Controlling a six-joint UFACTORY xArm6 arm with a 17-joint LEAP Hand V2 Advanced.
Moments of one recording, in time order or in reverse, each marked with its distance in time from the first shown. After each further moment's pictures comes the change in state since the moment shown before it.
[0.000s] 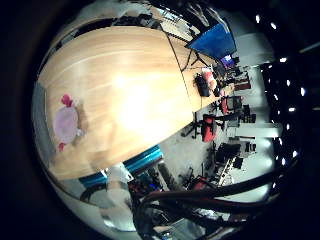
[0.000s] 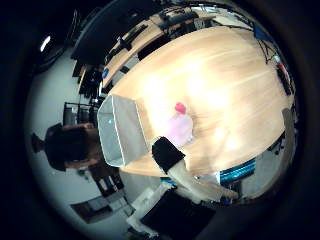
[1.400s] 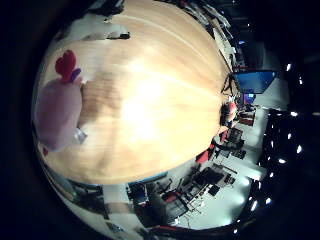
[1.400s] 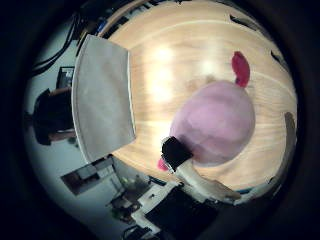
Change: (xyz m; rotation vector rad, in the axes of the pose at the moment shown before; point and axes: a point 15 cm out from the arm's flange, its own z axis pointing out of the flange) arm -0.117 0.000 0.189 -0.255 0.007 -0.376
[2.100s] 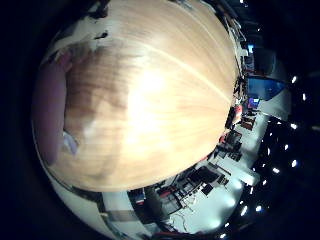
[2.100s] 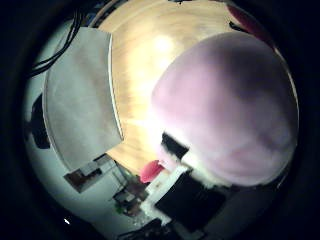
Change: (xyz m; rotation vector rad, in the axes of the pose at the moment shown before) arm -0.009 -0.017 0.039 -0.018 -0.005 -0.006
